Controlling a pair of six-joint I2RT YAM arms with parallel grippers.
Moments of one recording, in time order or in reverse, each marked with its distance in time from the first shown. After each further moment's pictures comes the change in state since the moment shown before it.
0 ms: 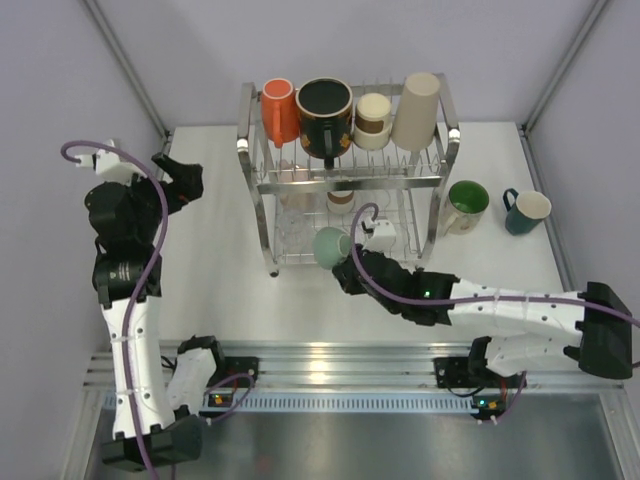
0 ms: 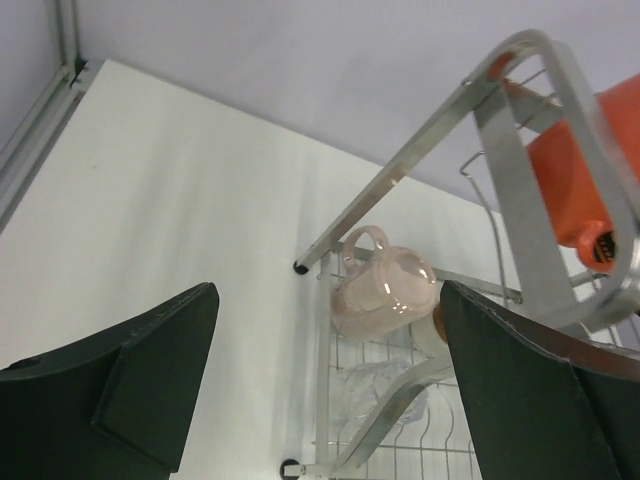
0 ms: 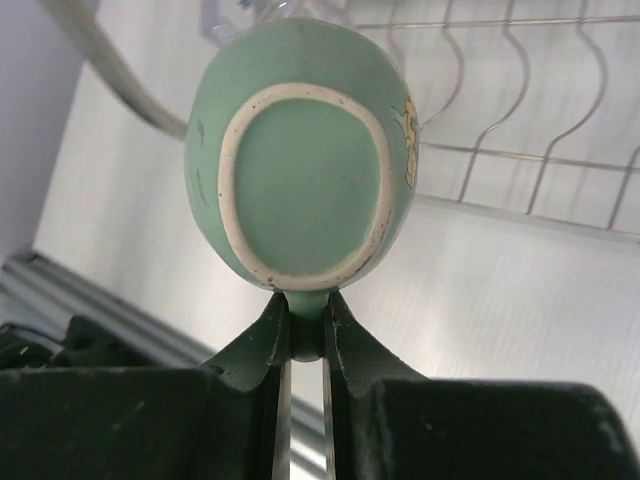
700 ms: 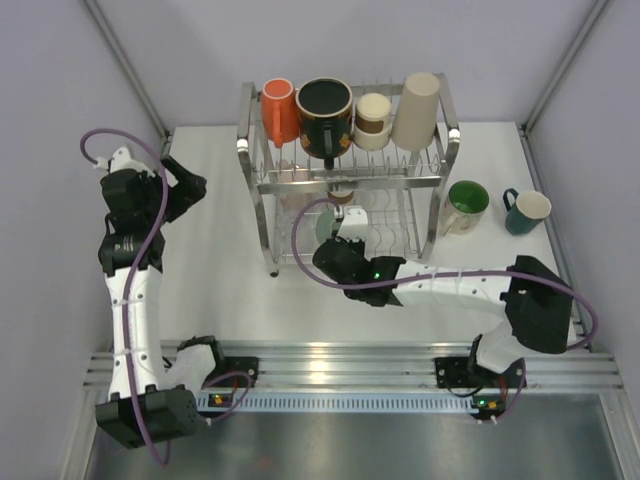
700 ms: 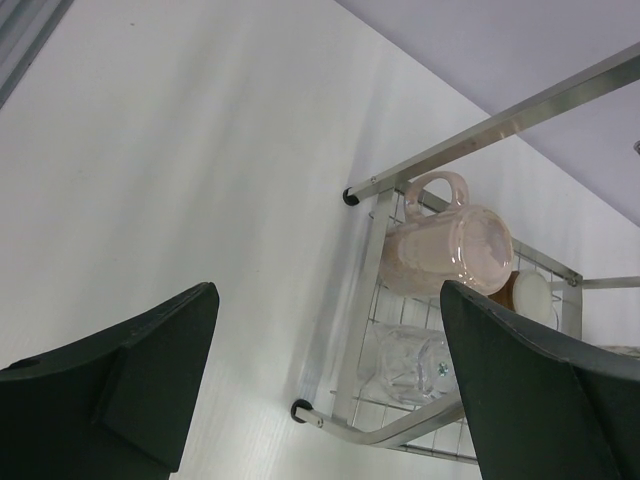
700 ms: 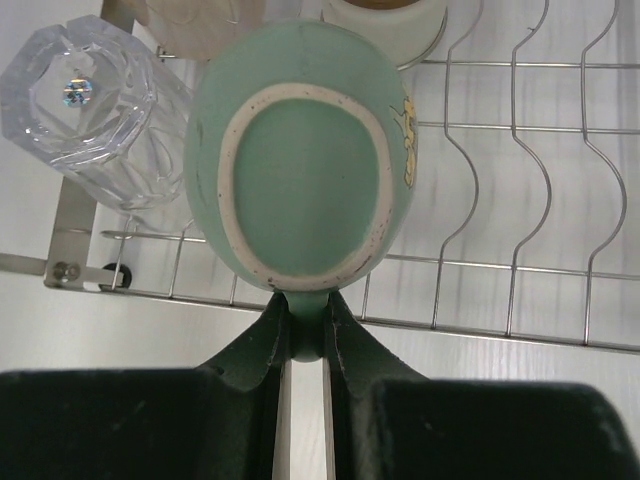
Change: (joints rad) left arm 0.024 0.156 0.000 -0.142 -0.064 -0.055; right arm -0.051 0.368 0.204 -0.044 0.311 -0.108
